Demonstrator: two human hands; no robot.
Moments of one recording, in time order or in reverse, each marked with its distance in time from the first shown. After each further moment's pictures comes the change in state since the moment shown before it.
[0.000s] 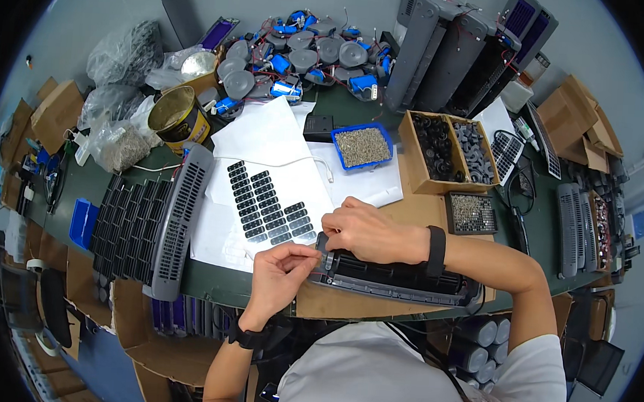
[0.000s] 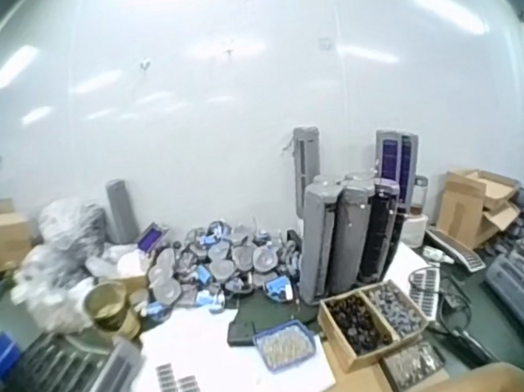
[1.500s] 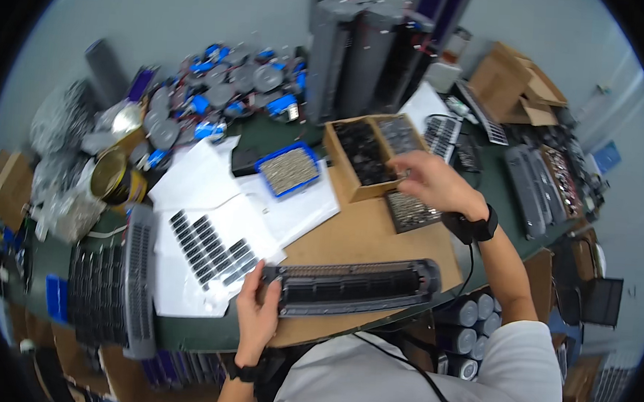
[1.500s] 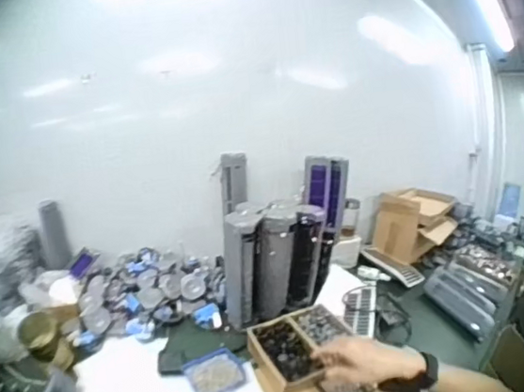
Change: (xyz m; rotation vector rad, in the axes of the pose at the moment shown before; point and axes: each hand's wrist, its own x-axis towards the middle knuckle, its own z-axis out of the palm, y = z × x) left_hand 0.003 -0.041 0.024 0.270 0.153 0.067; right_hand -0.152 0.038 -0.121 0.118 0.240 0.825
